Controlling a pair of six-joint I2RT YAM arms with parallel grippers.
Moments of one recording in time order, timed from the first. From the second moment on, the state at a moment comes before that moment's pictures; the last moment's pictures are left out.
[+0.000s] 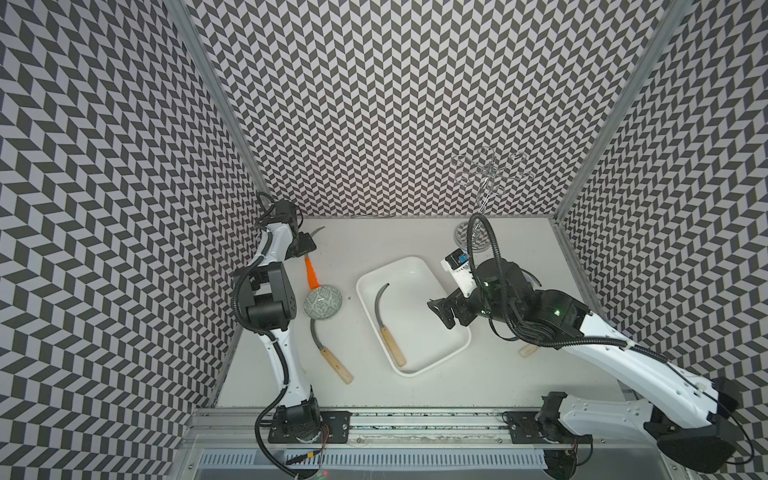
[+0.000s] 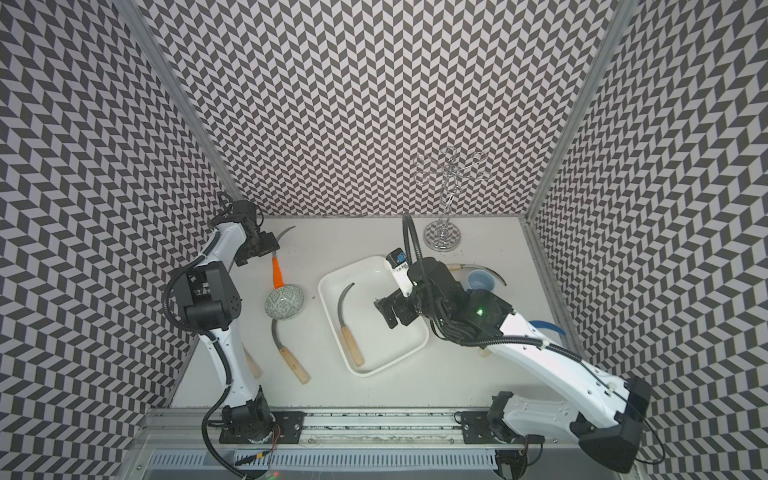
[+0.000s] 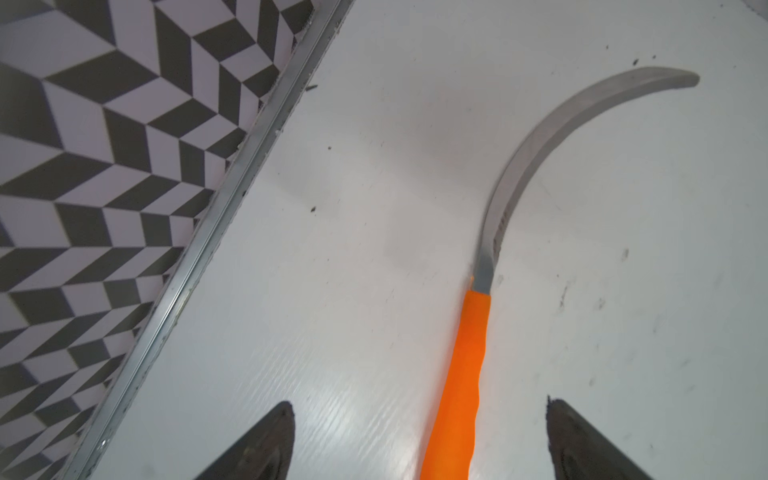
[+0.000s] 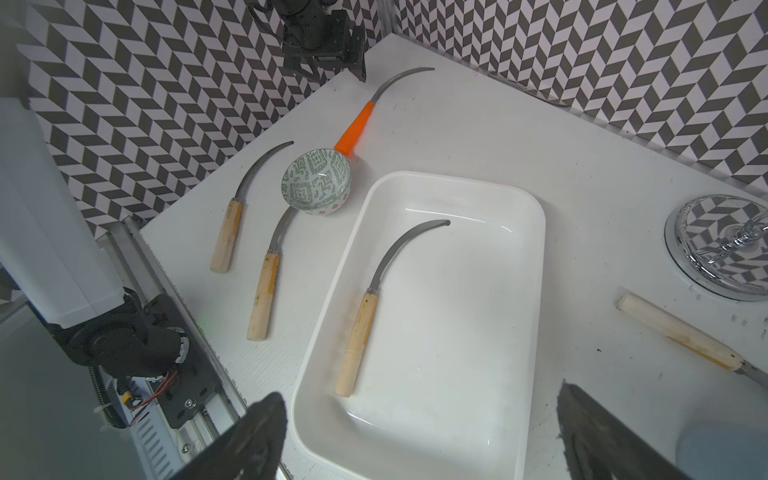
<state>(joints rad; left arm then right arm) 0.20 2.20 1.94 -0.92 -0.15 -0.35 0.90 1.17 1.25 -0.71 0.06 0.16</state>
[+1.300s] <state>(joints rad) 0.17 2.35 1.97 -0.91 -0.06 -0.30 0.81 1.20 1.25 -0.78 0.03 0.15</state>
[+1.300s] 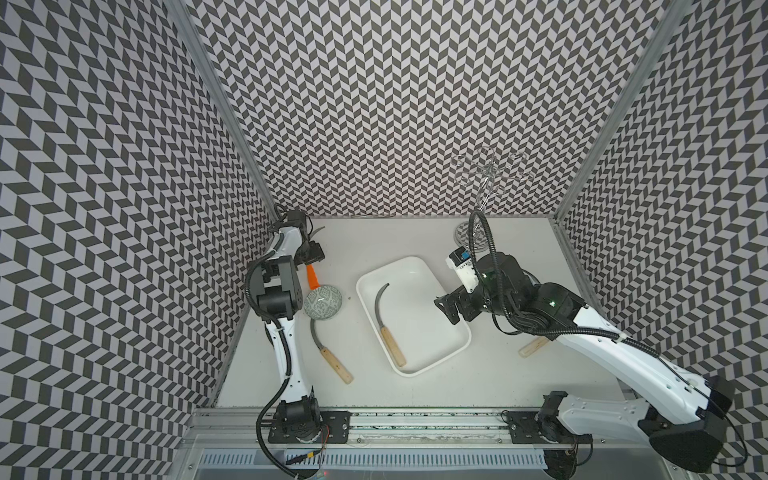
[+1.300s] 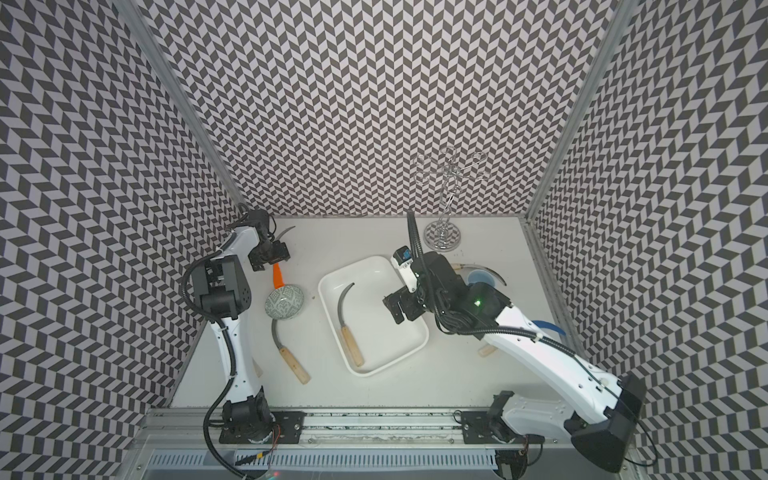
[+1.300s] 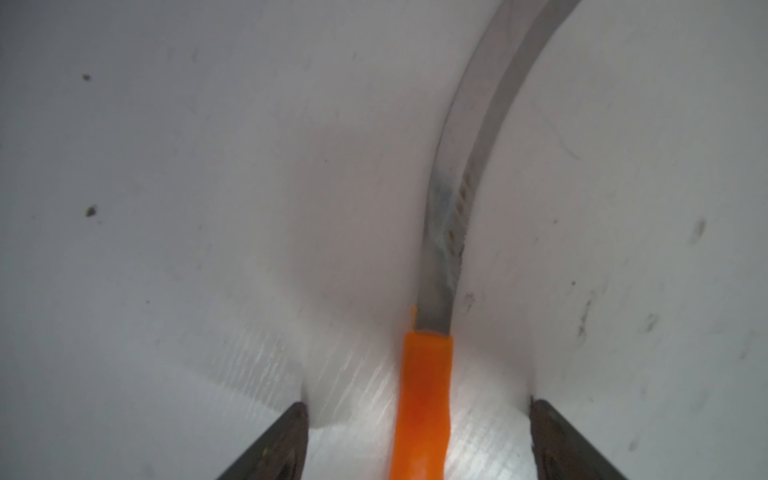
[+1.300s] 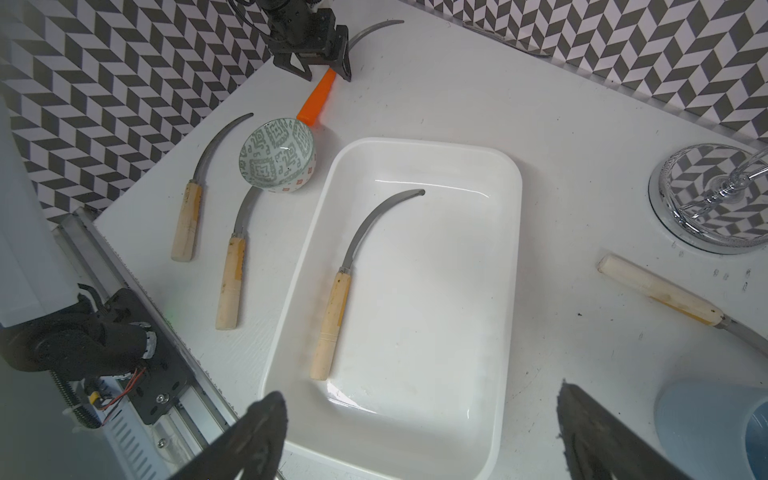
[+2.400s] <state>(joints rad) 0.17 2.35 1.95 -0.86 -0.07 -0.29 0.81 1.21 1.27 -0.79 0.02 0.17</state>
